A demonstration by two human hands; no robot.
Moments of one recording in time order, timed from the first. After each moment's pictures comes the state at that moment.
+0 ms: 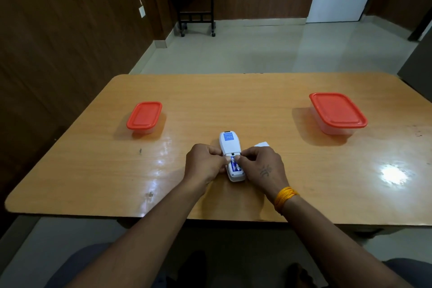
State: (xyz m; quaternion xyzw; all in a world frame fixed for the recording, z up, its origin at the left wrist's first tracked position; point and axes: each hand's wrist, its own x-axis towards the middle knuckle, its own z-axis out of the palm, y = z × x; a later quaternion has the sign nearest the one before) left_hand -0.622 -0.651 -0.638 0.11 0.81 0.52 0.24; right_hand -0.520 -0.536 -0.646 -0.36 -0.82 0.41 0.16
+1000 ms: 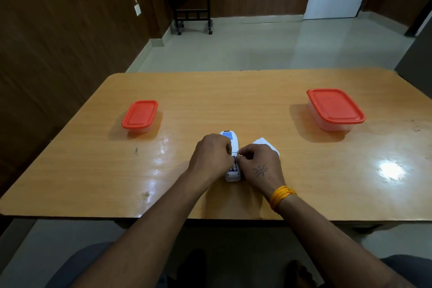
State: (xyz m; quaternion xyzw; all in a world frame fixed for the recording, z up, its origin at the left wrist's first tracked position) left_hand -0.614 -0.635 -0.612 0.37 0.90 0.22 0.09; right_hand -0.522 -0.534 -0.653 -0.36 -0.83 0.38 0.17
